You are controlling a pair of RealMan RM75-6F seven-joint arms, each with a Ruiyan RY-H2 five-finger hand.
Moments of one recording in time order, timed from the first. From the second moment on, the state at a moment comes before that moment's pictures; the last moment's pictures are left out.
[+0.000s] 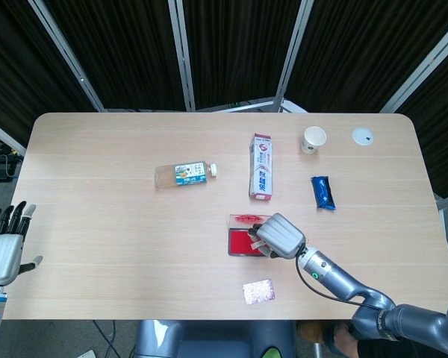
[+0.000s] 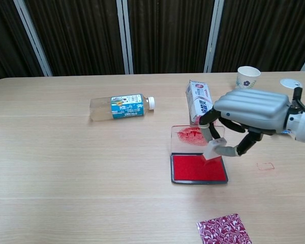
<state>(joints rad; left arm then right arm) -0.13 -1.23 -0.06 -1.56 1.37 1.42 0.34 0.71 -1.51 0.03 -1.33 -1.68 0.99 -0.04</state>
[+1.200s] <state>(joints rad) -0.13 -1.24 -0.06 -1.55 1.35 1.41 0.36 0.73 -1.68 0.01 -1.14 -1.59 0.94 -0.09</state>
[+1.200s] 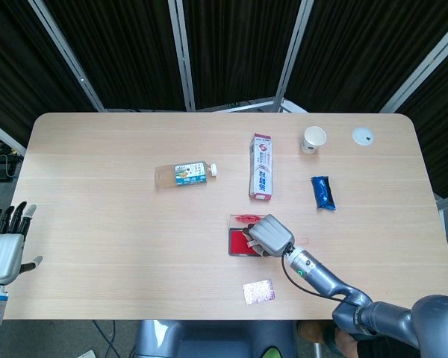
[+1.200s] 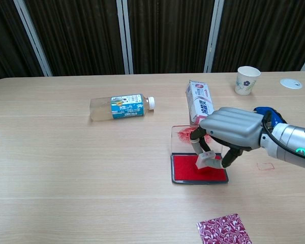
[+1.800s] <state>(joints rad) -0.13 -1.23 -0.05 -1.56 1.36 1.41 0.34 0.72 -1.63 0.03 -1.22 -1.58 0.98 -0.06</state>
